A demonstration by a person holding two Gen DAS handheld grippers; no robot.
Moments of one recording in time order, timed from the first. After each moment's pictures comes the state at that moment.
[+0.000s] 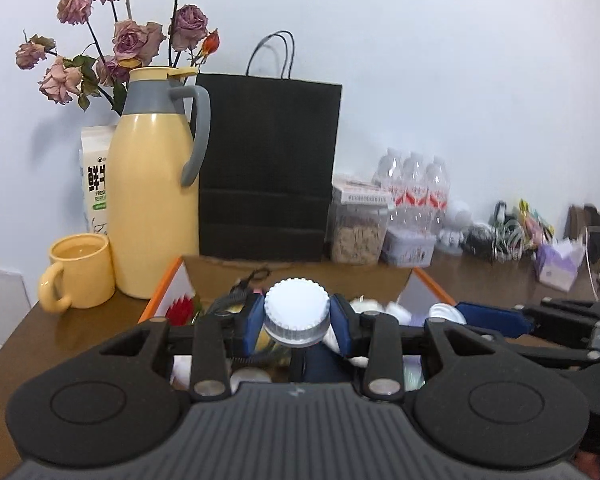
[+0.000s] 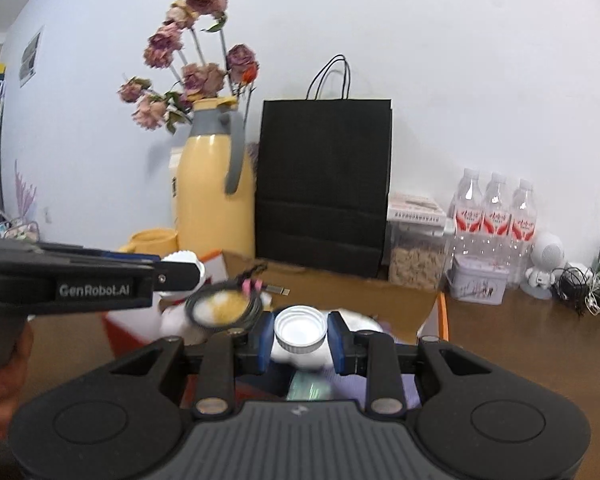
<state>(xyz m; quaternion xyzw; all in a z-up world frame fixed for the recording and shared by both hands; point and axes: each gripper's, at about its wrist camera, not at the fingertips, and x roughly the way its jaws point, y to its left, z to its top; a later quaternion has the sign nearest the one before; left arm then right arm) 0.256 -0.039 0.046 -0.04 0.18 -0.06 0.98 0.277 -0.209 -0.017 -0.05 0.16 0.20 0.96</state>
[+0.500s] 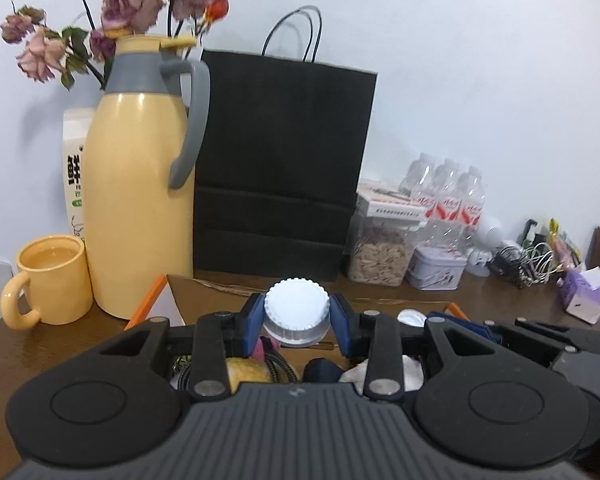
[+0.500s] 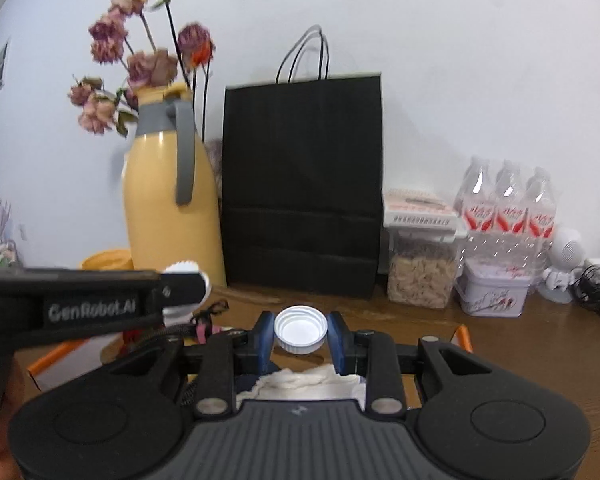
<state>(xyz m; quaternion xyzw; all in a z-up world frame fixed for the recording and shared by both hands) 0.343 -0.037 0.039 -0.06 0.20 -0.04 0.98 0.381 -0.189 -0.029 -0.02 0.19 0.19 0.96</state>
